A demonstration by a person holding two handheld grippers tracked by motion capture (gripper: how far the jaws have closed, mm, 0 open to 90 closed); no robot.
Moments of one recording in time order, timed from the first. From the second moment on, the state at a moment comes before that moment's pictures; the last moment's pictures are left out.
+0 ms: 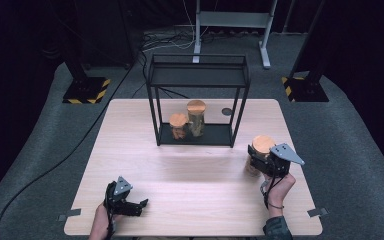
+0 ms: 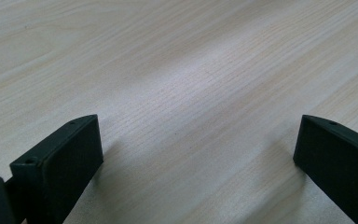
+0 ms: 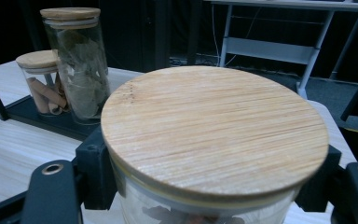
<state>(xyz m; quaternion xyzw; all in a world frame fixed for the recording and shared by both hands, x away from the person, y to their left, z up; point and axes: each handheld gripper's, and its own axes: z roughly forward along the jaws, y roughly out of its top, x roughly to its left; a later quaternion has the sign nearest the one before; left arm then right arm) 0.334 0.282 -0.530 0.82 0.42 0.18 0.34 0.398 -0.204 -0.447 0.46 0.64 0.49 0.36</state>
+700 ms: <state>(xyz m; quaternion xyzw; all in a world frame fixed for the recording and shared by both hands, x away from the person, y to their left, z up) 0.334 0.282 -0.530 0.82 0.42 0.18 0.34 0.403 -0.185 -0.444 0.45 0.64 0.50 0.35</state>
